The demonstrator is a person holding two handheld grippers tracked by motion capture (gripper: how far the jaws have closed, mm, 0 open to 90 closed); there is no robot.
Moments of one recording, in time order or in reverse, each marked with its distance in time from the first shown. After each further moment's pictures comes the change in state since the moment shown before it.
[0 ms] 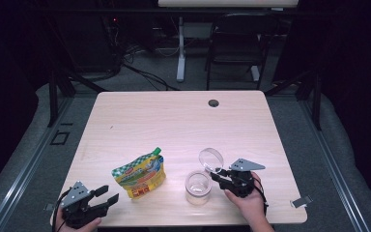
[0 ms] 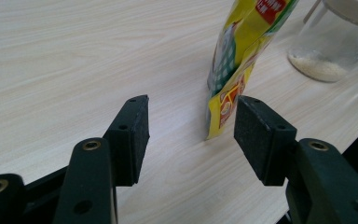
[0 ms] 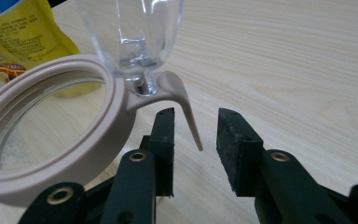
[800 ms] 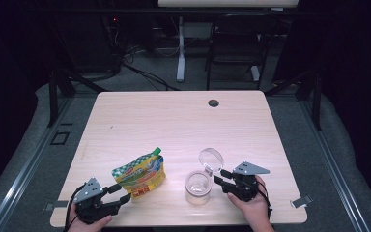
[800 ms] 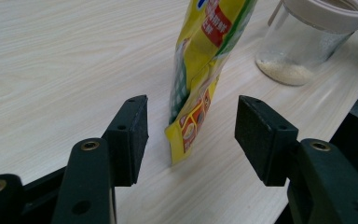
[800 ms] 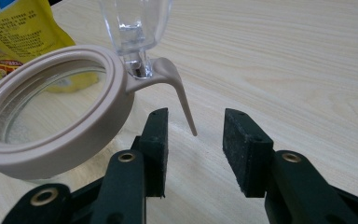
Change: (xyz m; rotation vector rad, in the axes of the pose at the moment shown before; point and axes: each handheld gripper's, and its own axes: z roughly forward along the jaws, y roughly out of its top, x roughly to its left) left arm -0.011 0.011 0.029 -0.006 -0.105 0.047; right arm 0.001 -0.007 -0.011 -0.009 -0.028 0.015
